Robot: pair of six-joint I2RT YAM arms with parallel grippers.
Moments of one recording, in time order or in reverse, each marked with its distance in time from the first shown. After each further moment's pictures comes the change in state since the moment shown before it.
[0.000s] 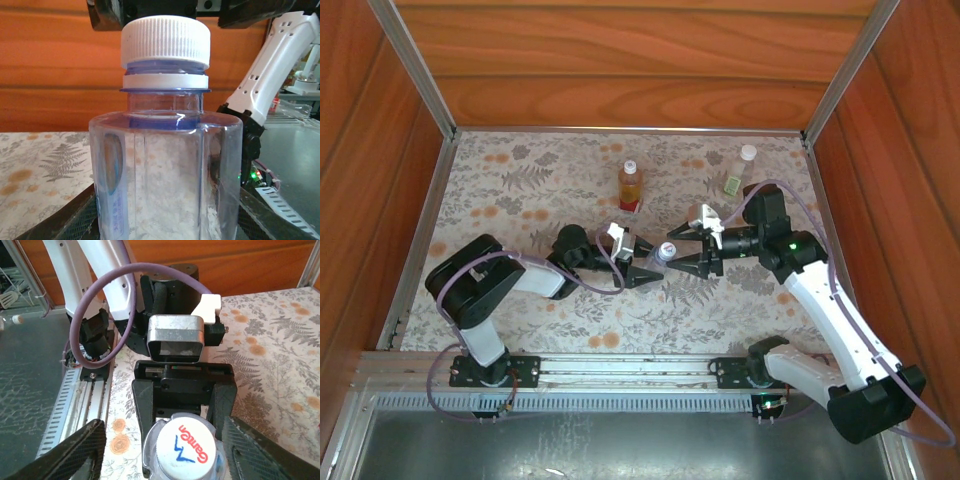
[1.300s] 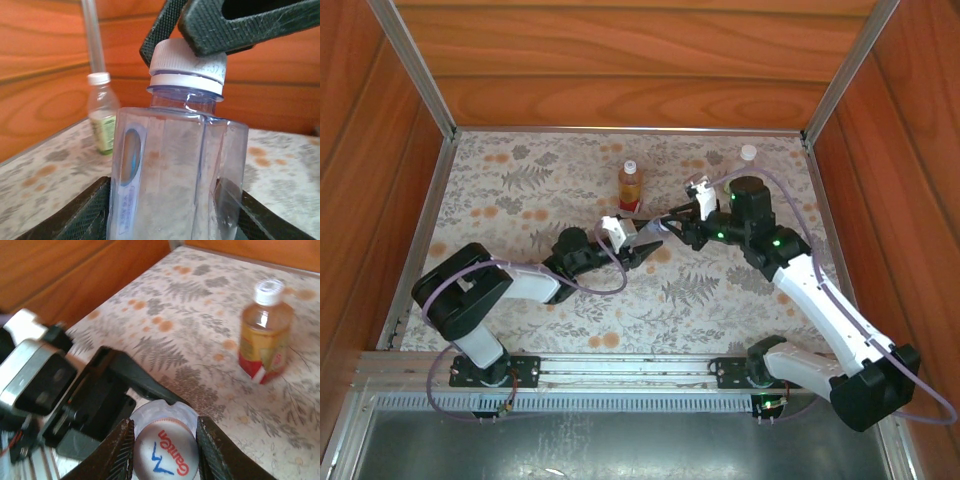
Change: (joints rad) left arm -0.026 -0.069 -0.025 -0.134 -0.629 0.213; right arm 0.095 0.058 -0.052 0.316 0.560 0.676
